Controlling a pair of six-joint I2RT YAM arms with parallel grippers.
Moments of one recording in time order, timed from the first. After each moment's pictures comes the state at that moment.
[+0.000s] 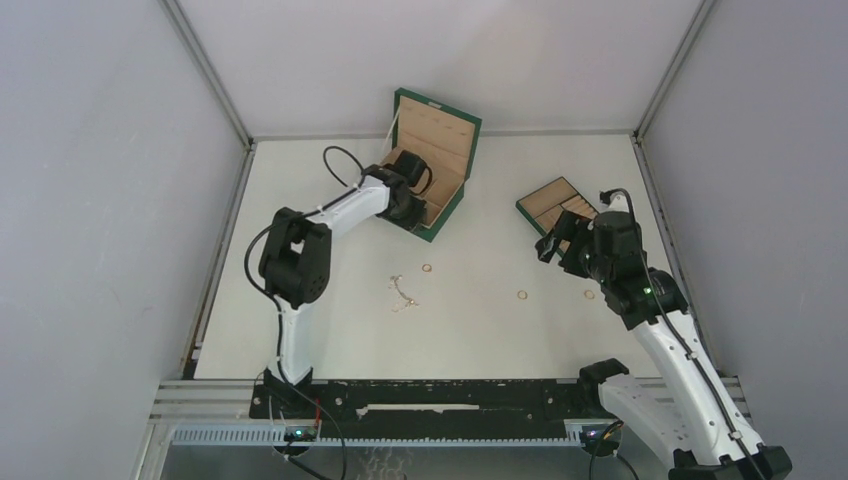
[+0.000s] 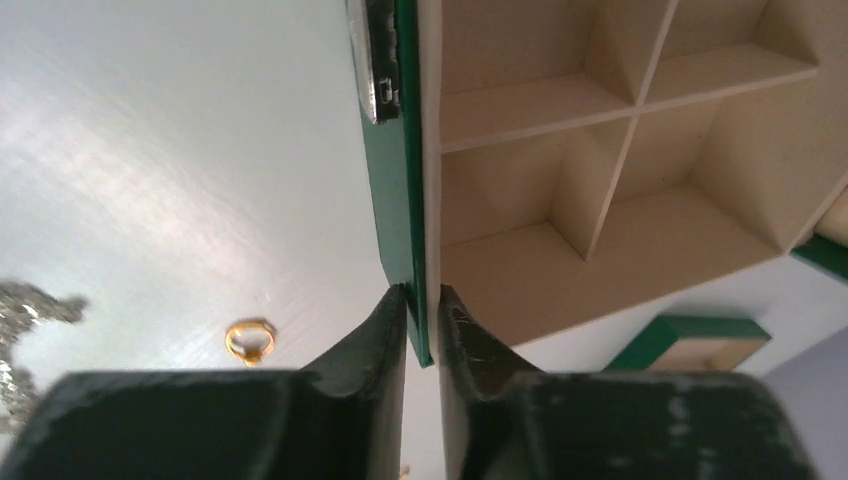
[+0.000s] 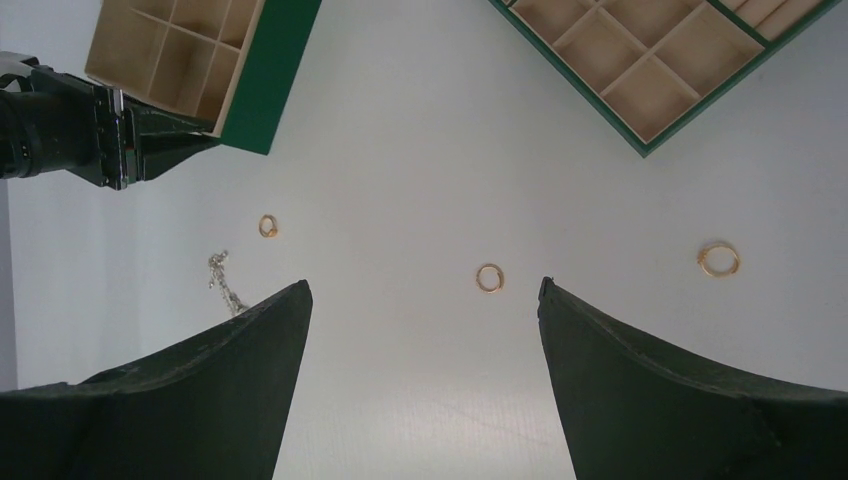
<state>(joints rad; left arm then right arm) -0.52 2.07 1.66 -0.81 -0.12 -1.52 0.27 0.79 0.88 -0.72 0.06 0.56</state>
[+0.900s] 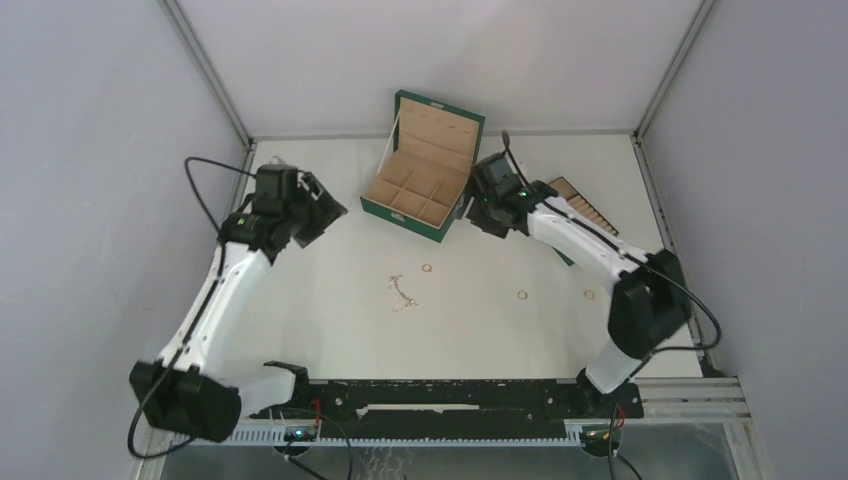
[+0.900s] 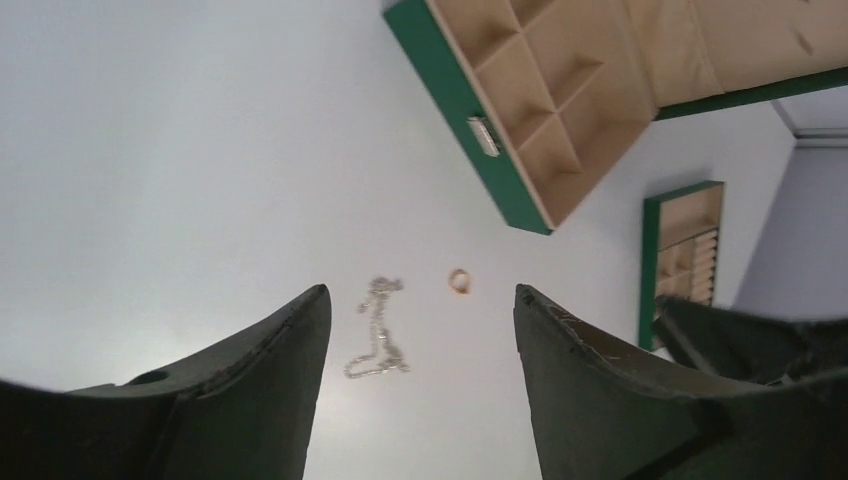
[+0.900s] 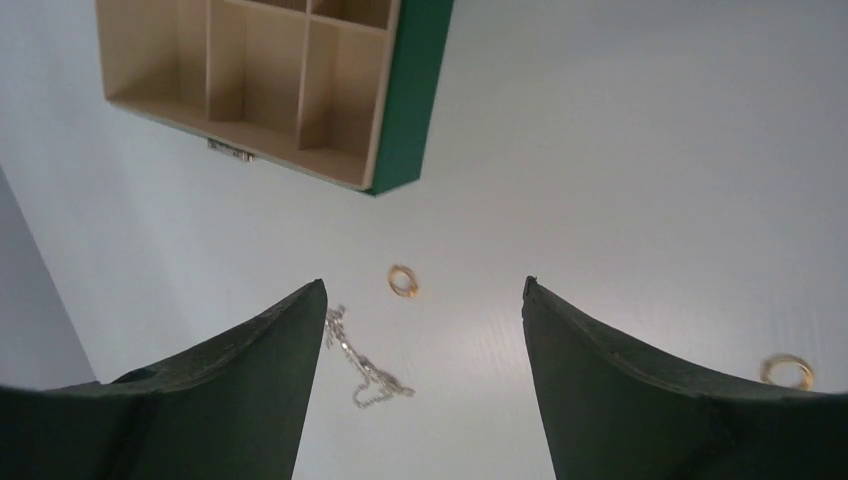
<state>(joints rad) -0.23 1.23 1.19 -0.72 -0.02 -0.85 0.58 1.59 1.32 -0.63 0.15 0.89</state>
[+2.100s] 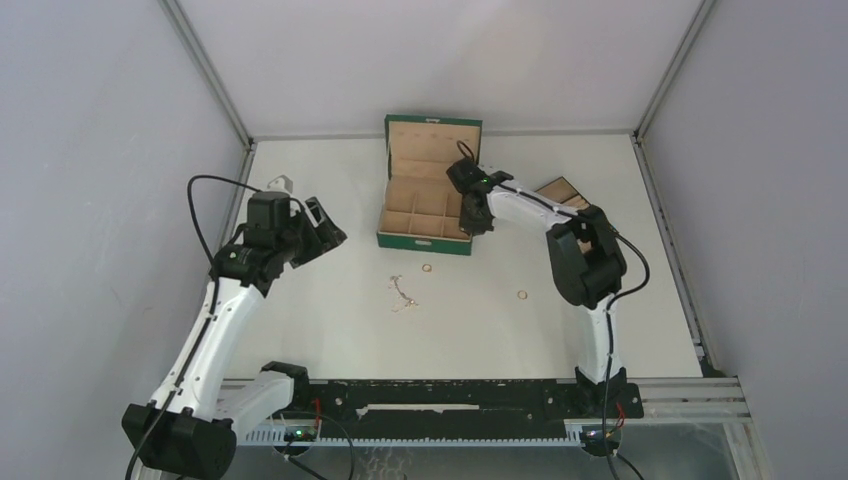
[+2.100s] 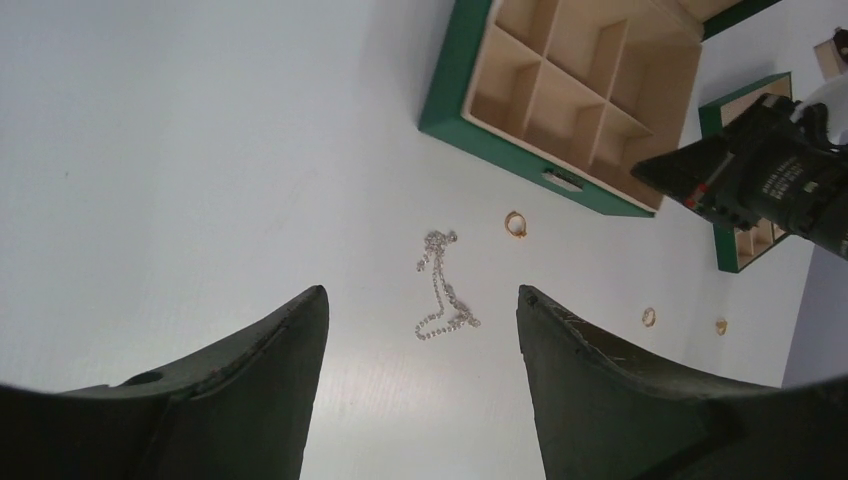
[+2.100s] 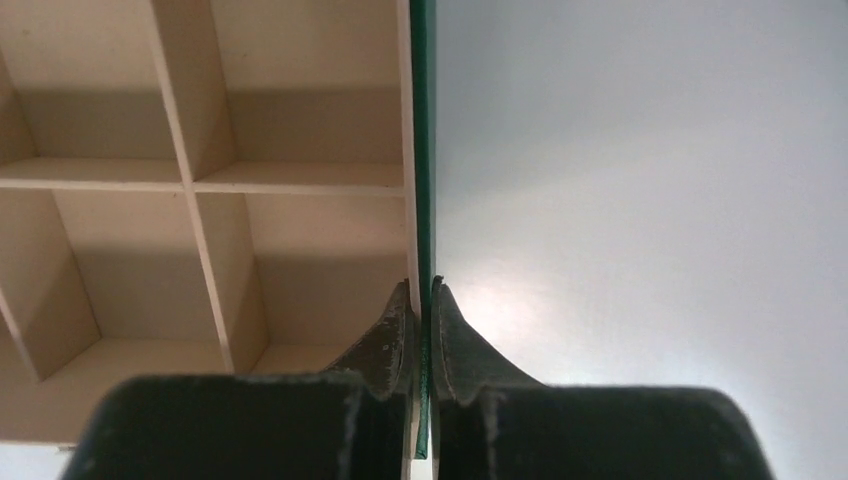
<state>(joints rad) -0.19 0.98 1.00 -0.72 0.03 -0.60 0.56 2.10 1.65 -0.74 0.24 0.70</state>
